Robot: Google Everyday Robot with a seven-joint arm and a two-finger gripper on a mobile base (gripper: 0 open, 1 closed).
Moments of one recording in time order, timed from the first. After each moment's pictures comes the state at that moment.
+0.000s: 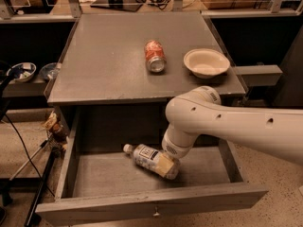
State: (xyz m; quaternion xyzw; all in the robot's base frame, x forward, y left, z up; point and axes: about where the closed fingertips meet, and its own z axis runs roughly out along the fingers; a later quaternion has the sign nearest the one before) arm 0.481 -0.066 0.637 -0.47 0.88 0.05 0.07
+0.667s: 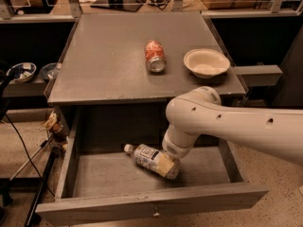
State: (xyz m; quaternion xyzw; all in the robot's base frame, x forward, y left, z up) arm 0.481 -0.065 0.636 -0.47 0.88 0.05 0.07
